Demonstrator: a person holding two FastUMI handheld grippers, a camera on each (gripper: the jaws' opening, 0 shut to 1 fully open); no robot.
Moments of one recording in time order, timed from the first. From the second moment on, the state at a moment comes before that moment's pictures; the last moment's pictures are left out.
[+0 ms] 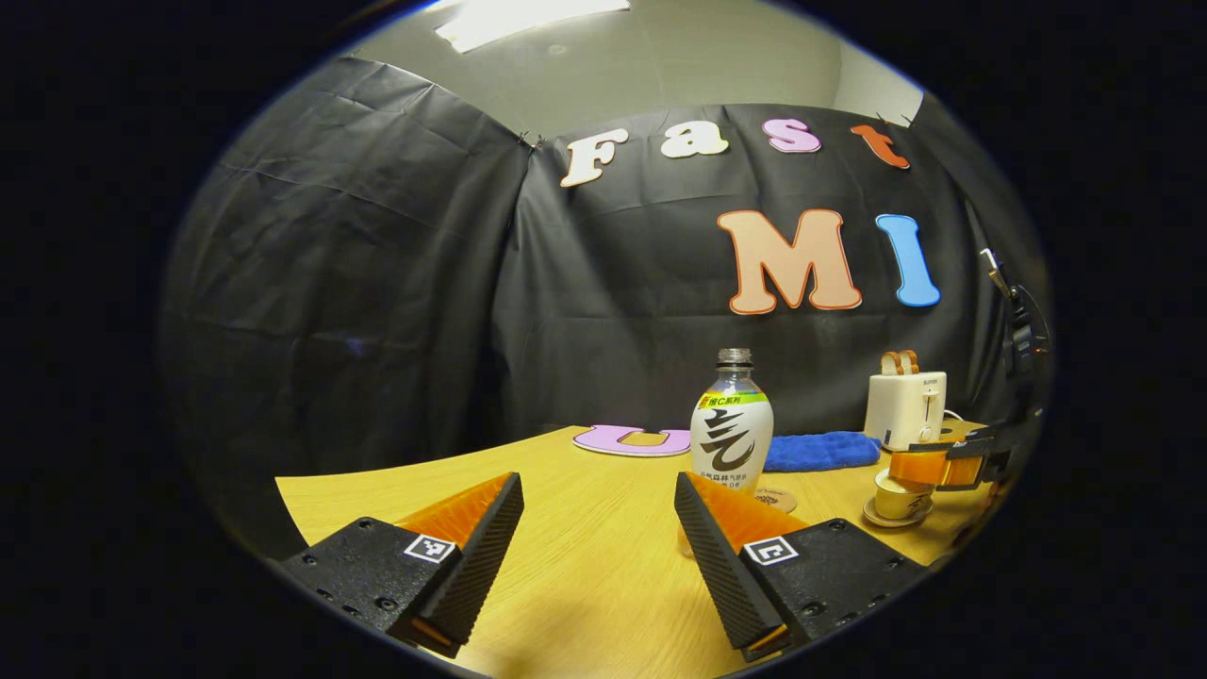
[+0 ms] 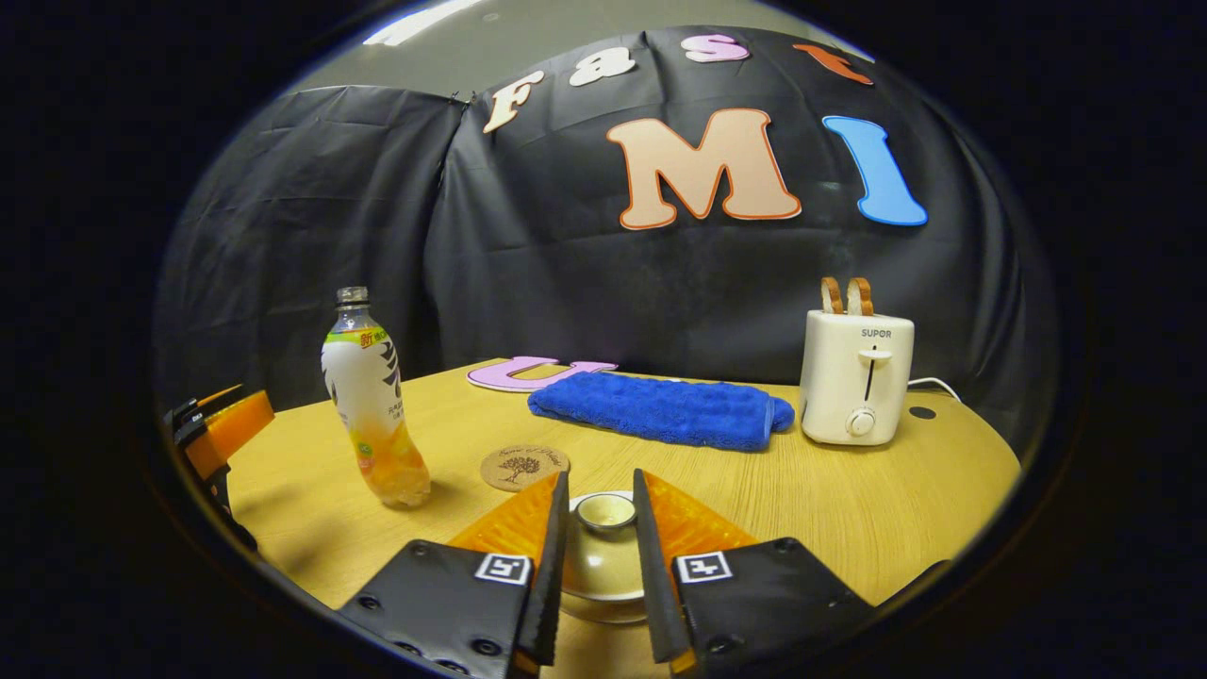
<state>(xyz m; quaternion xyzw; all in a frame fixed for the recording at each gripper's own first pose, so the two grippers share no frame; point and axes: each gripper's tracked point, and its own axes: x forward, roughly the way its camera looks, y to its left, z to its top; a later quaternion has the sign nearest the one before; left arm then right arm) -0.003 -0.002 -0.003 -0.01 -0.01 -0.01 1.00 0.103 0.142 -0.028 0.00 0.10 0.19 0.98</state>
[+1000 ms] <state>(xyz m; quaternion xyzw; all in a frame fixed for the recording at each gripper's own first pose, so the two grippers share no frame) -0.005 -0.028 0.001 -0.01 -0.02 -0.08 1.00 0.082 0.119 -0.007 0.01 0.04 0.17 0.98</state>
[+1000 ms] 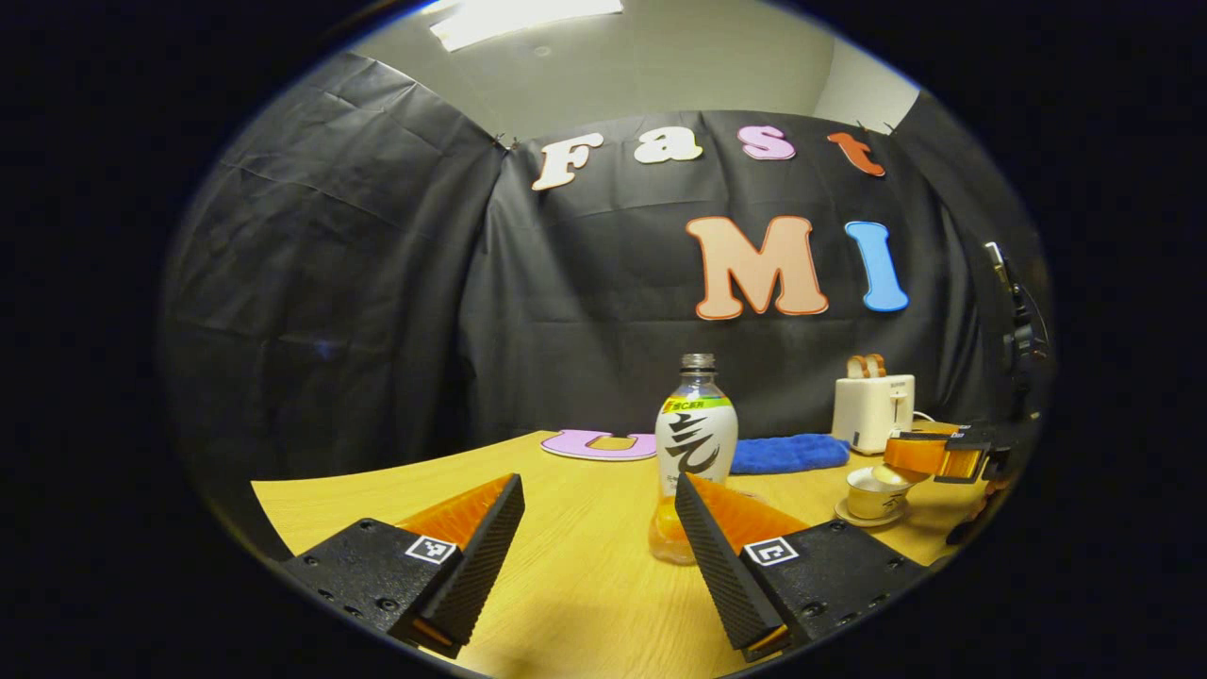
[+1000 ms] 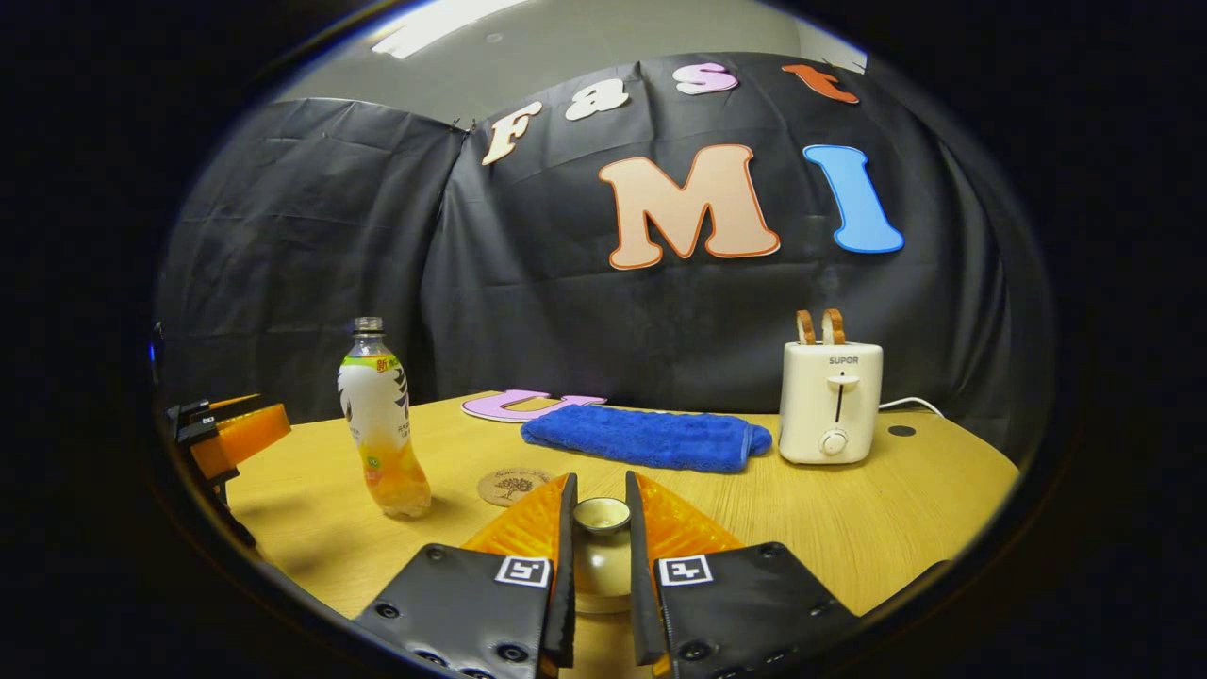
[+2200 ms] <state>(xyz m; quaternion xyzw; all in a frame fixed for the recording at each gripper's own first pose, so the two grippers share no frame) 0.077 -0.112 -0.035 0.01 0.07 -0.22 0.97 0.027 0.003 0.005 0.01 0.01 0.04 1.00</state>
